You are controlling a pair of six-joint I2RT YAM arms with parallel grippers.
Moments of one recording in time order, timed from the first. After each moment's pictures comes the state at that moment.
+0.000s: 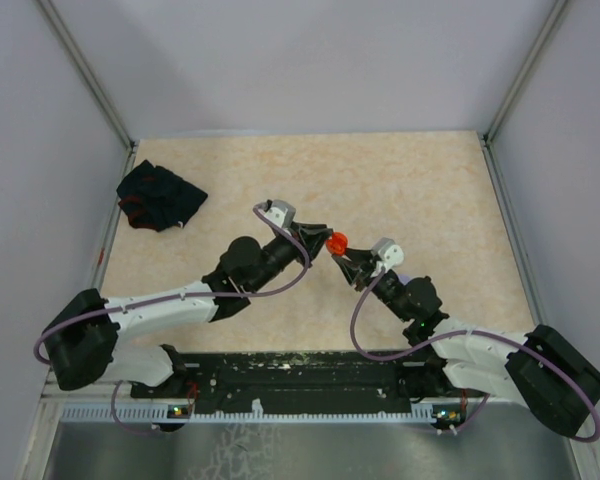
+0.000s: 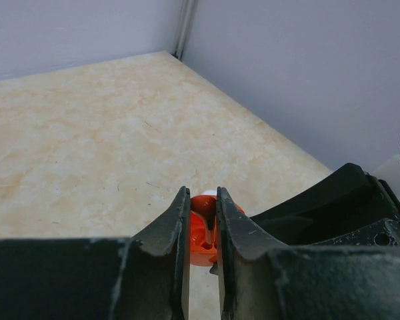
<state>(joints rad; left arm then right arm) -0.98 1.31 0.69 0.74 -0.15 -0.29 0.74 1.01 0.12 1.09 -0.04 -0.01</state>
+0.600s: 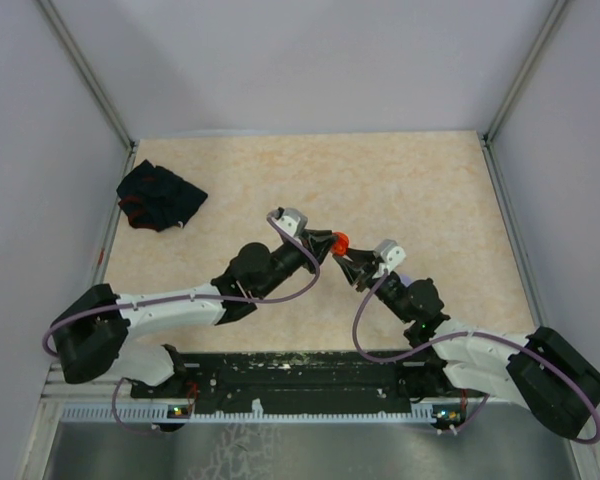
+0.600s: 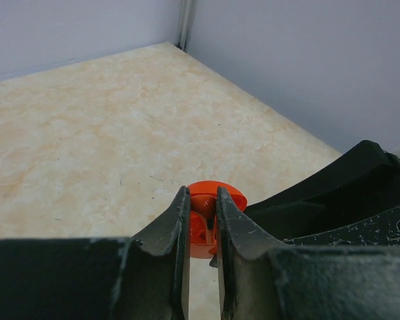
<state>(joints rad) -1.04 1.37 0.69 0.79 -0.20 -0.22 0.74 1.00 0.10 1.12 -0.04 -0.01</state>
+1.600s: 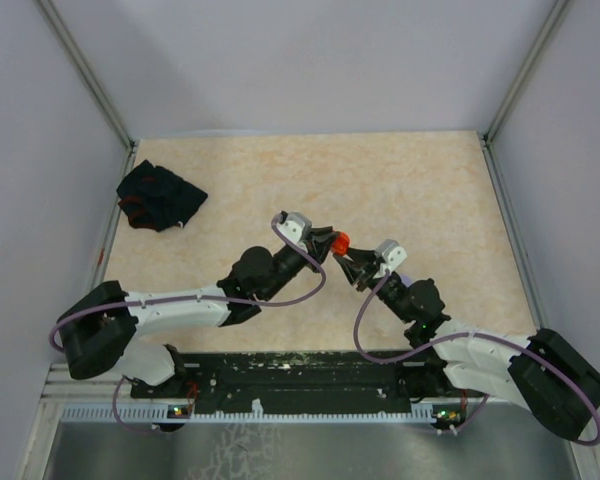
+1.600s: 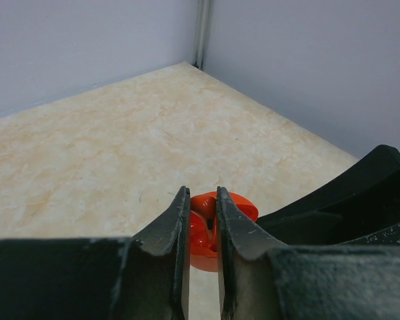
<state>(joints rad) -1.07 1.42 0.69 0.88 -0.27 -0.10 0.74 0.99 0.10 1.12 -0.03 -0.01</state>
